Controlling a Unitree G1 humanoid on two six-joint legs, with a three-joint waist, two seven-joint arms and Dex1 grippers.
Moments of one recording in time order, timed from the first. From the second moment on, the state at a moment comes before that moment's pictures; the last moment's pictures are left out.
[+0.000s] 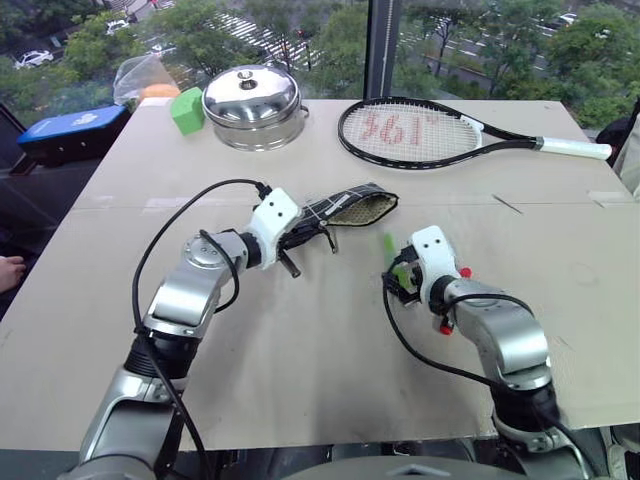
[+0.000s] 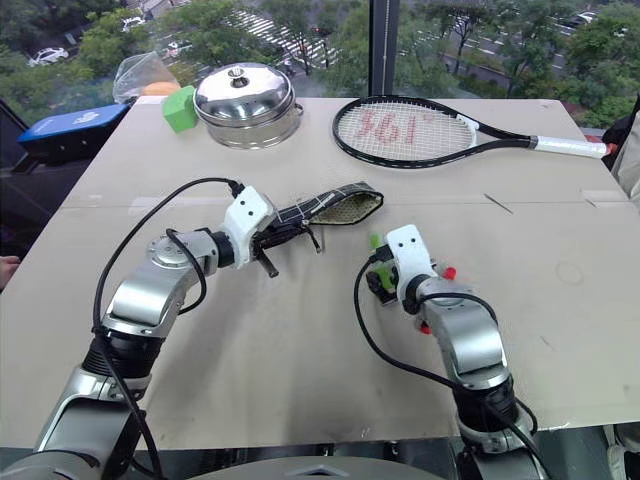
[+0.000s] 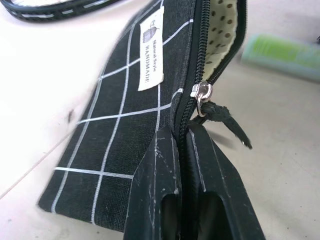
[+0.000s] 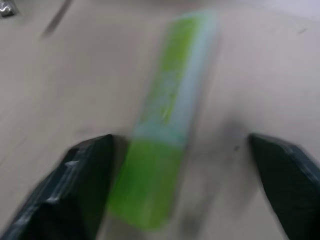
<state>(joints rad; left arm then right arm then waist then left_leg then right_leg) -0.45 0.60 -0.12 -0.09 -0.17 0.55 -0.72 -0.30 -0.07 0.15 -0.43 -0.03 1.20 0.27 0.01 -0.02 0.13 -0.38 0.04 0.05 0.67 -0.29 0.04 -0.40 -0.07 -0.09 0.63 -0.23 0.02</state>
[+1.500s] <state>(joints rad) -0.39 0.53 -0.15 -0.13 -0.12 0.50 -0.69 -0.65 -0.53 0.24 -0.46 0.20 1.12 0.71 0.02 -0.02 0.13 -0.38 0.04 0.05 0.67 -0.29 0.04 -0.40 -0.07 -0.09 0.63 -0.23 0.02</state>
